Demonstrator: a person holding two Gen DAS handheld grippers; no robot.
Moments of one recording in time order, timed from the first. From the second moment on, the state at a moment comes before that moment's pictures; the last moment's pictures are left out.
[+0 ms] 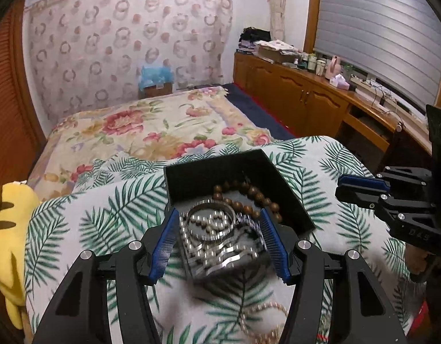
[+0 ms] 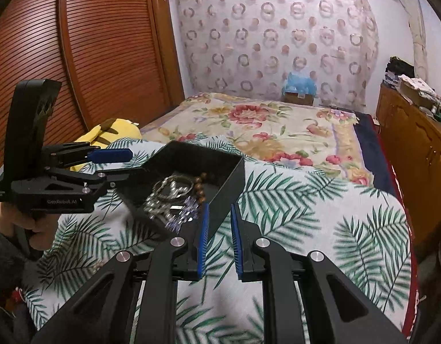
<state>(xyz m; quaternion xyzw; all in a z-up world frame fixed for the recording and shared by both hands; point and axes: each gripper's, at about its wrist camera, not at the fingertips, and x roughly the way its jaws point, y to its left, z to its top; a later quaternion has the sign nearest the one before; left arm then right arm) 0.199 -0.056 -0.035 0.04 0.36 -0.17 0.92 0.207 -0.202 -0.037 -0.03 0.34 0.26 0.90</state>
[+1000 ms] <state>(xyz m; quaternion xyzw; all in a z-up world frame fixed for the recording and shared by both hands) 0.070 -0.003 -0.064 0.00 0.37 -0.16 0.91 0.081 -0.149 -0.076 -0.06 0.39 0.30 0.87</state>
